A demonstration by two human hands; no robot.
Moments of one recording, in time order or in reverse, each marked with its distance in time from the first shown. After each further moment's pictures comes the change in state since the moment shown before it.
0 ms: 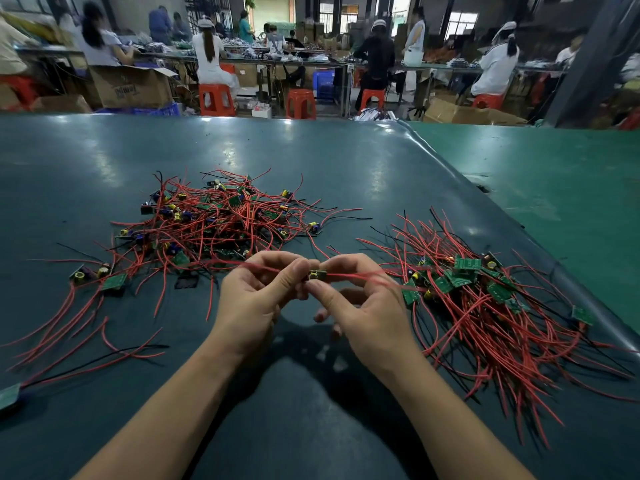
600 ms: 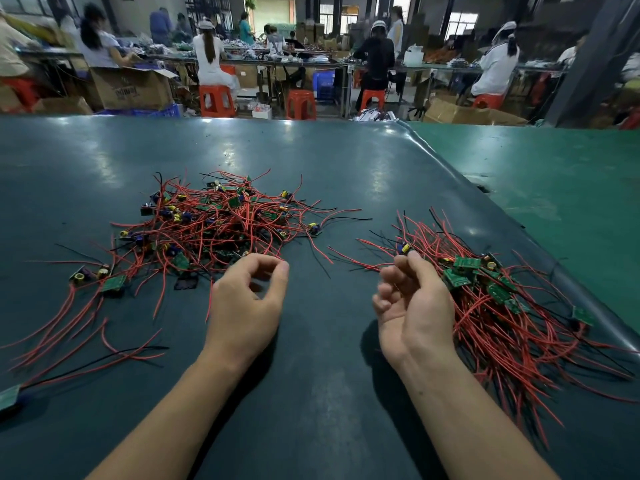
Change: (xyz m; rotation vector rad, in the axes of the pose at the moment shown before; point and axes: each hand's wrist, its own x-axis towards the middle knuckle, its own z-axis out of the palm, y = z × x) left_hand 0.007 -0.012 -0.021 0.936 0.253 0.299; right_hand 0.017 -0.009 -0.022 0.753 0.588 0.454
